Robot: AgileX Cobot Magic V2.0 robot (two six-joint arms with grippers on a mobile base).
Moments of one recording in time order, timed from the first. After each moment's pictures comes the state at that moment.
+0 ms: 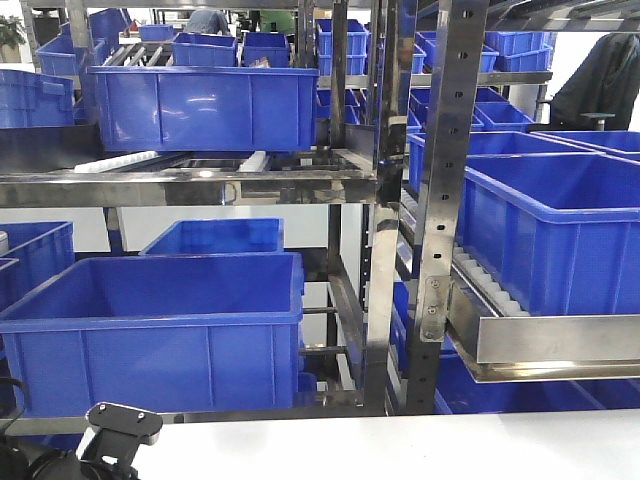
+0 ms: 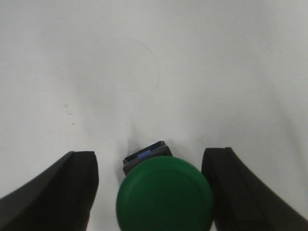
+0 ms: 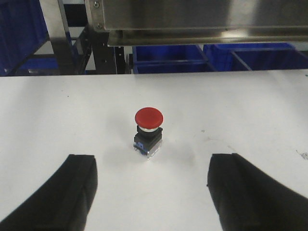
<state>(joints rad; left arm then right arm) -0.34 1.75 -0.85 -0.05 0.28 -0.03 -0.07 0.38 -0.21 -0.03 0.36 0.01</state>
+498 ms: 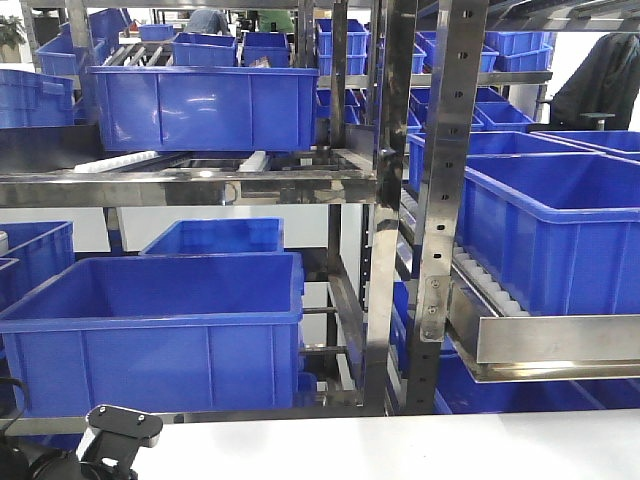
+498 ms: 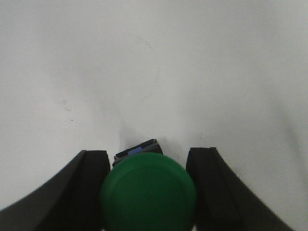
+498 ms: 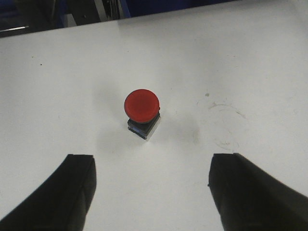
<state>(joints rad) -0.34 1.75 -0.85 -0.05 0.28 -0.03 -0.07 1.01 -0.56 -0.10 0.44 0.18</state>
